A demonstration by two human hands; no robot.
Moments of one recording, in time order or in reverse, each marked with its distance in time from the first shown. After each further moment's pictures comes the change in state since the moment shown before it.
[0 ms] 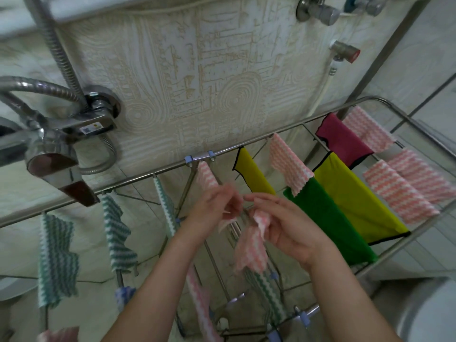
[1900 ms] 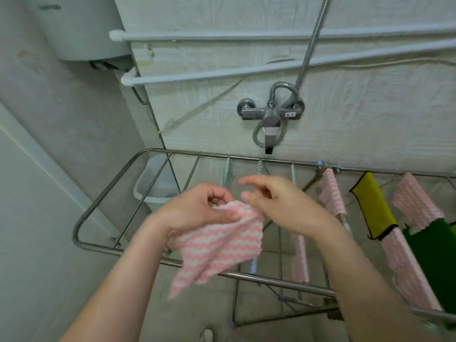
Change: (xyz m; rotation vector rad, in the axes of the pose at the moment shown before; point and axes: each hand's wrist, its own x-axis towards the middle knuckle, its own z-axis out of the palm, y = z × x) left_hand -0.346 0.032 -0.102 0.377 0.262 0.071; right_hand -0.151 0.070 0.223 -1.265 -0.608 -0.610
